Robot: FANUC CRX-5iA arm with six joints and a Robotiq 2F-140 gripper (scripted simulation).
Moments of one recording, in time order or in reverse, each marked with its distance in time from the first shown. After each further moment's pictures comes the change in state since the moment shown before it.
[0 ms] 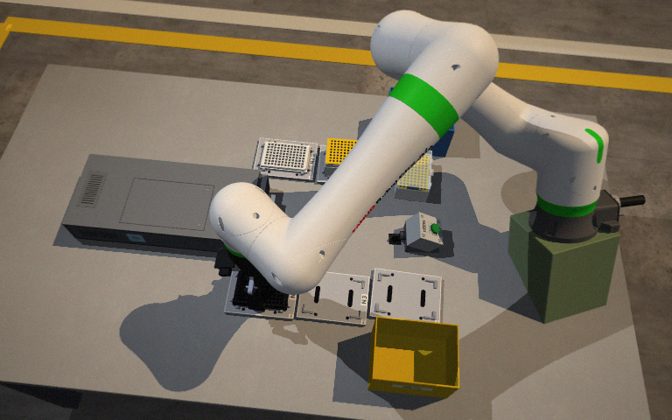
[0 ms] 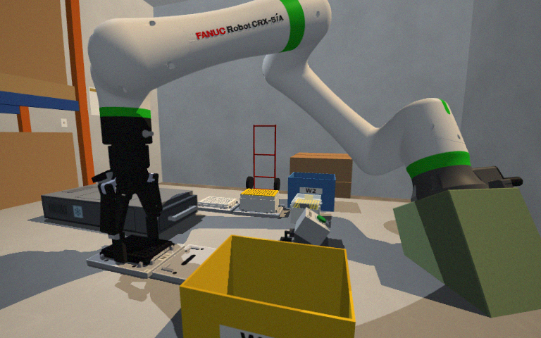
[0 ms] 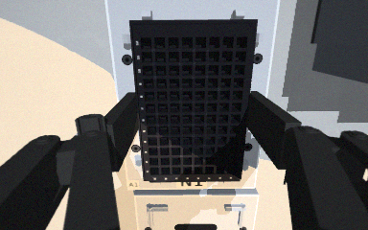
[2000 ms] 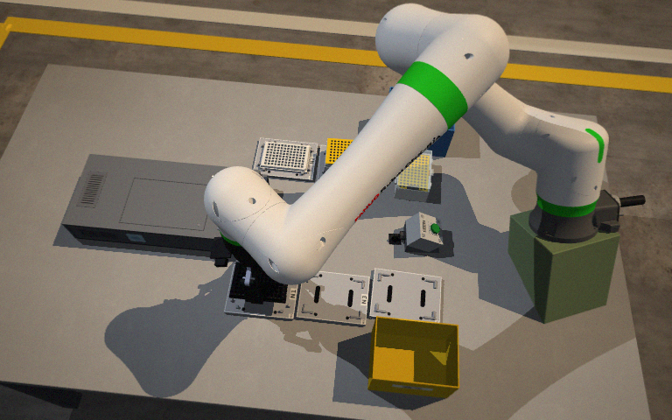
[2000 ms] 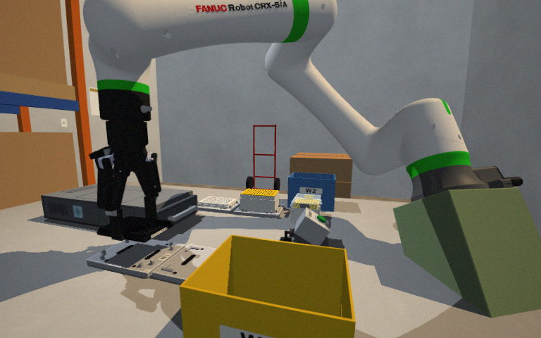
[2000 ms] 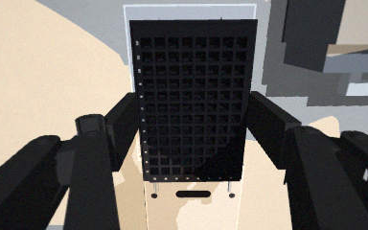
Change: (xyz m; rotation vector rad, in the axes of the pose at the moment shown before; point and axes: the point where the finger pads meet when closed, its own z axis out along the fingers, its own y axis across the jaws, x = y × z) arm 0.000 0.000 -0.050 0.000 0.000 0.000
